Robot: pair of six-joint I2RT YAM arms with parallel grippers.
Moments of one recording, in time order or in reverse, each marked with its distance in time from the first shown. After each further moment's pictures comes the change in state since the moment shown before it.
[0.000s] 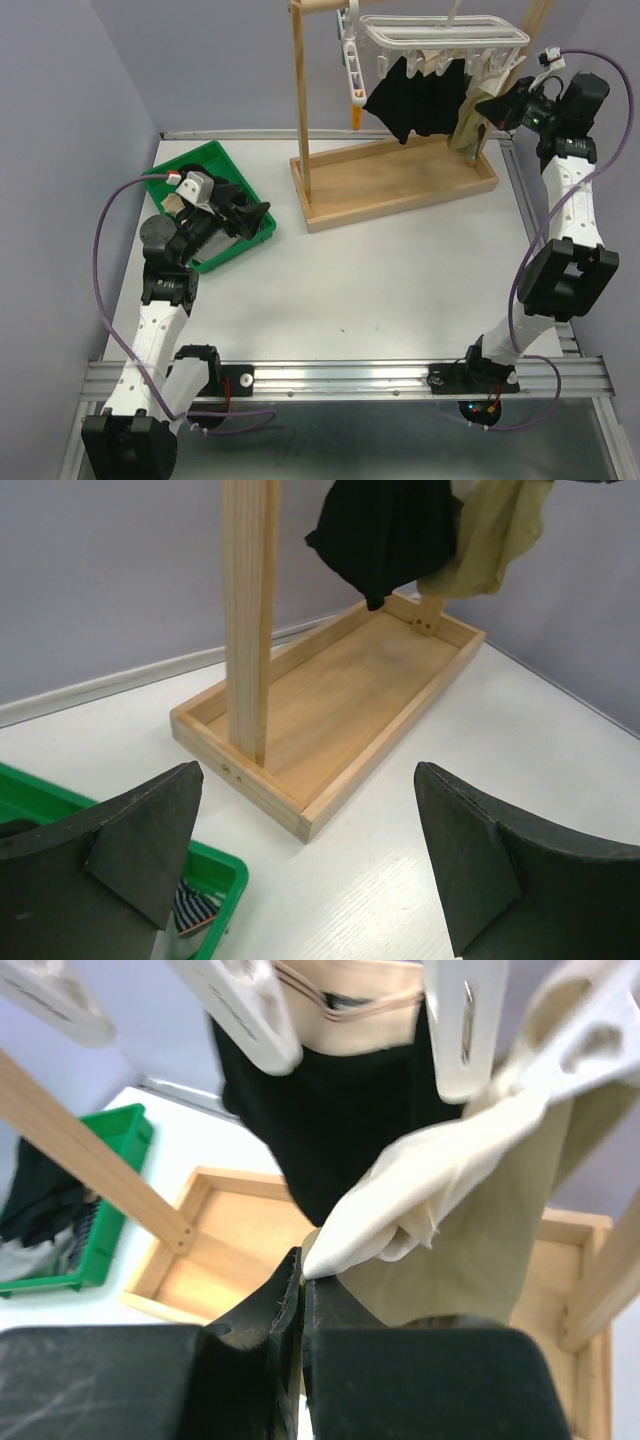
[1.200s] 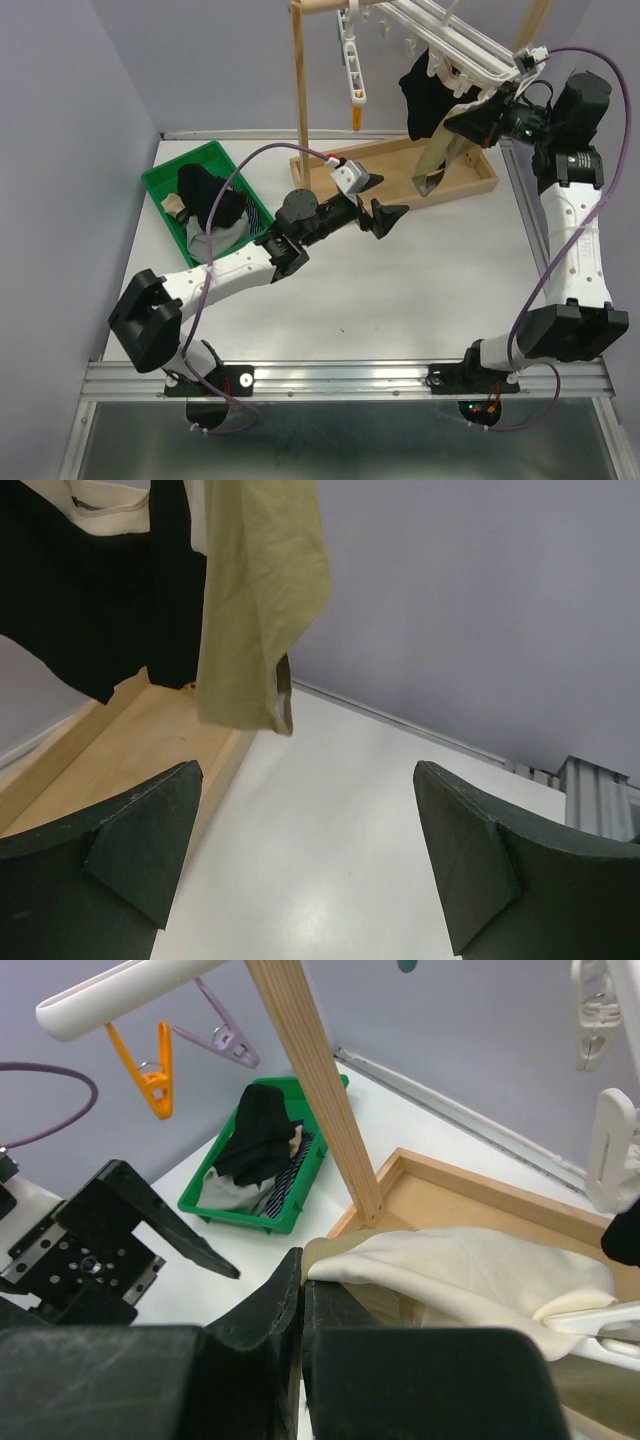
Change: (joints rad) left arm -0.849 0.615 0.373 0.298 -0.422 0.089; right arm 0.149 -0.297 -0.035 -0.177 -0.208 0.101
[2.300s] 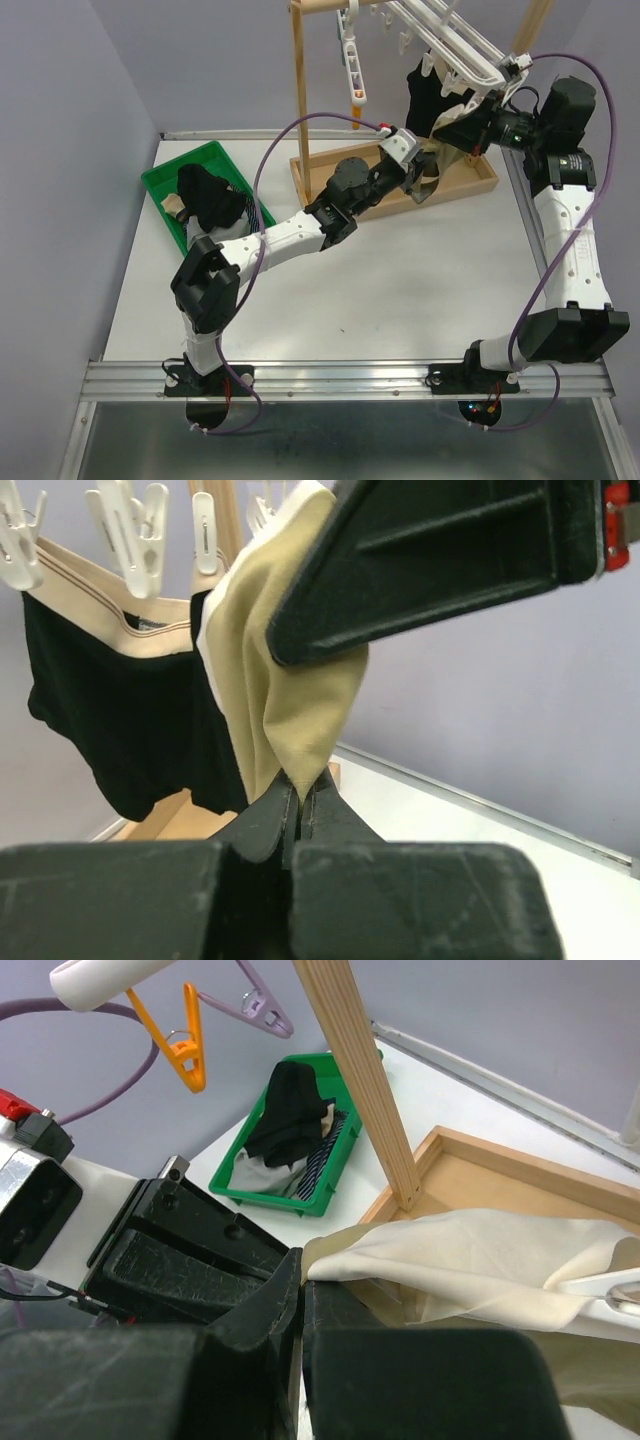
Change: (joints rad) left arm -0.055 0.413 0.513 -0.022 -0.143 0.152; right arm 0.060 -0.018 -0.021 -0.063 -0.005 0.003
